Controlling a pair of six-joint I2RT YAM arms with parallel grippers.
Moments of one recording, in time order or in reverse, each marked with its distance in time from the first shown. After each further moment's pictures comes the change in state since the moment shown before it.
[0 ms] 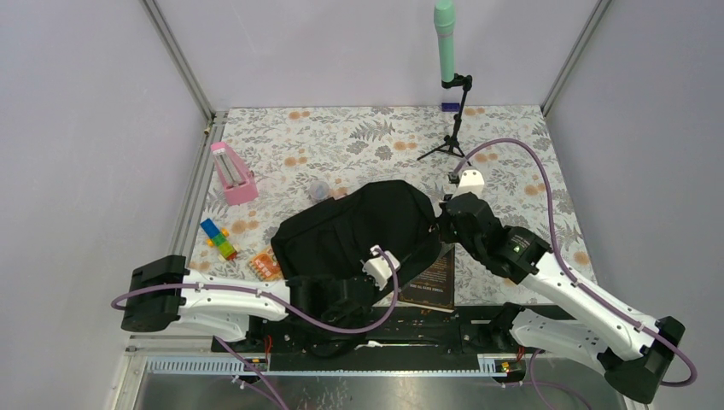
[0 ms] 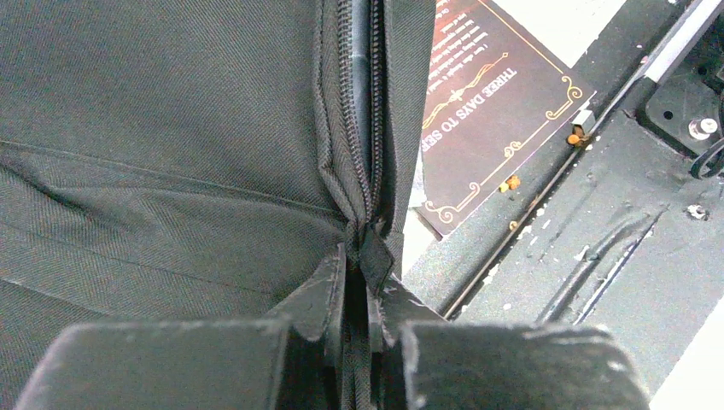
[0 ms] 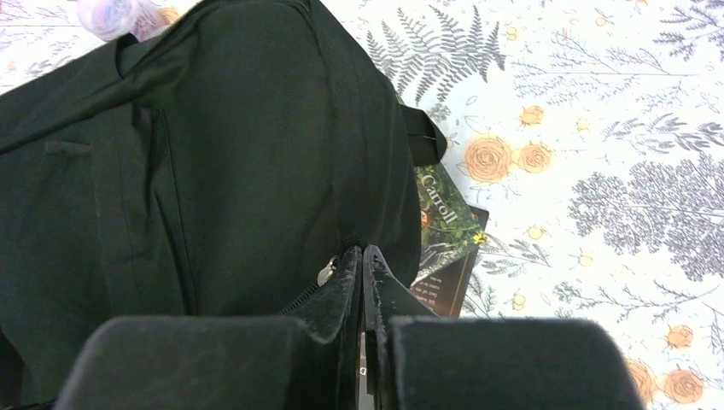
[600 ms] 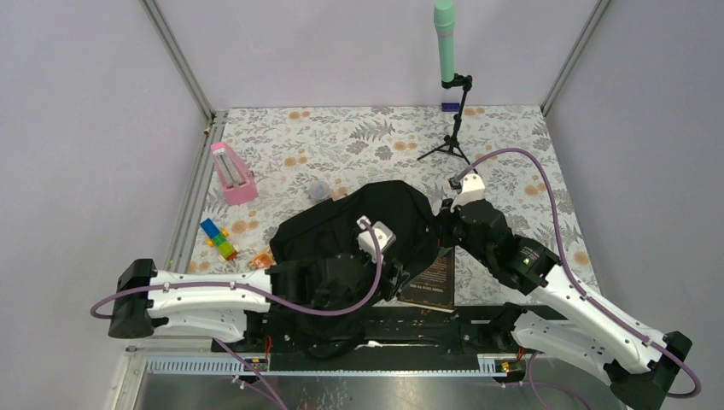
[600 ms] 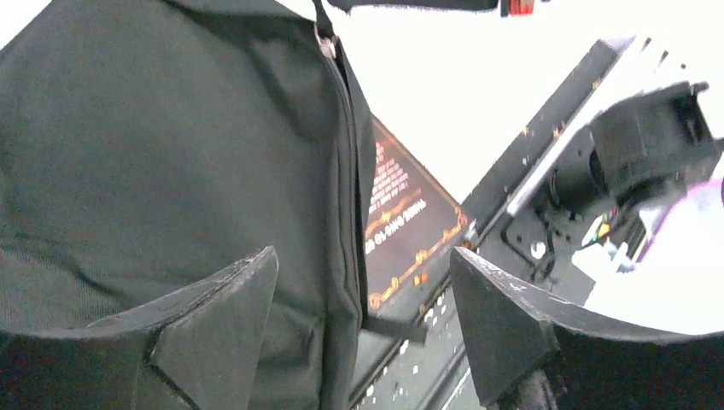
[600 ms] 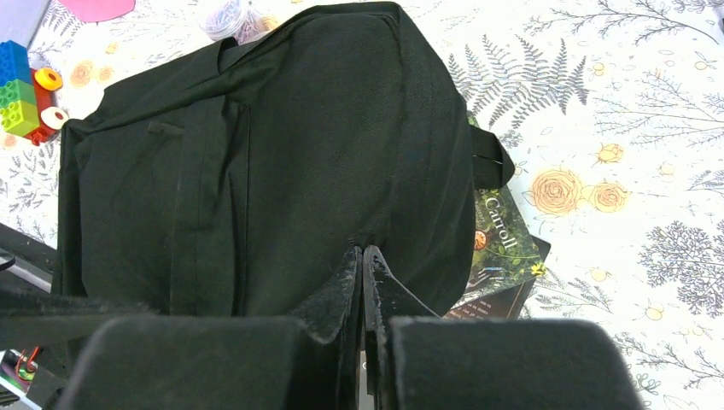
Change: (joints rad) left arm 0.027 -0.138 0.150 -0.066 0.027 -0.051; right arm -0.009 -0.104 -0.085 0.143 -0.163 -0.066
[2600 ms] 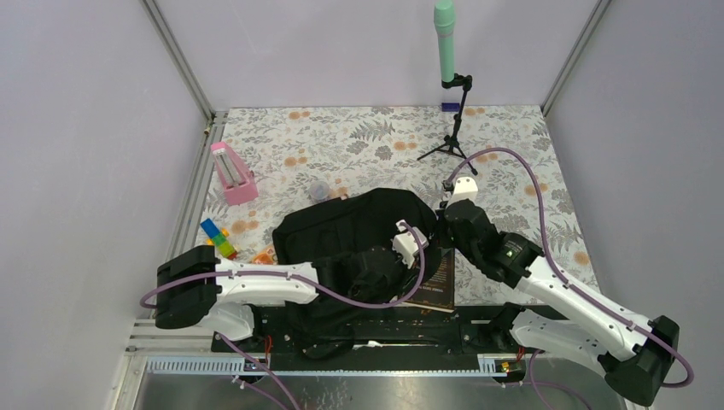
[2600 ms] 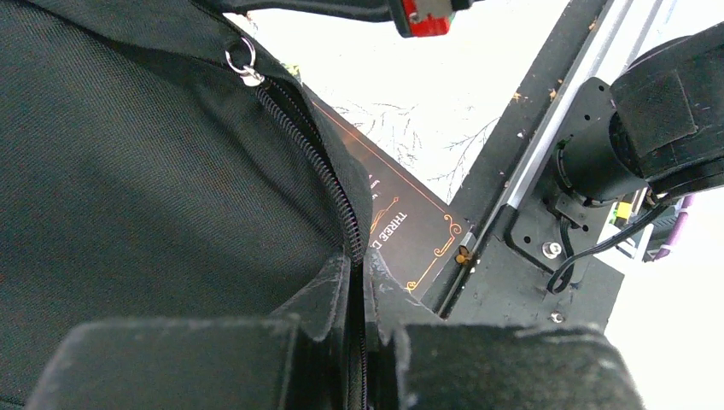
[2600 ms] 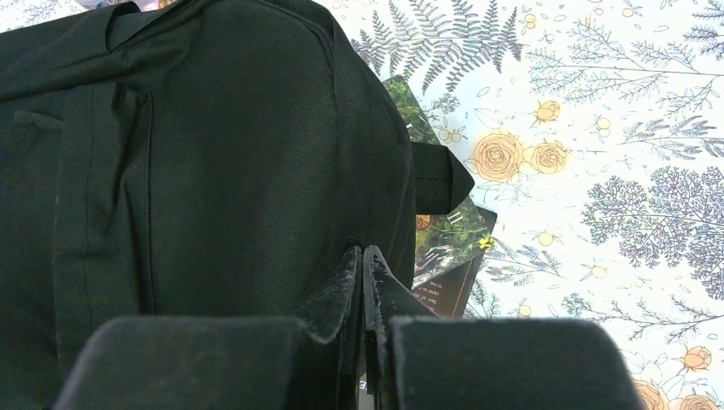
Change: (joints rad) left arm 0.106 0.350 0.045 0.284 0.246 0.079; right arm -0.002 0.086 -0.035 -0.027 0.117 0.010
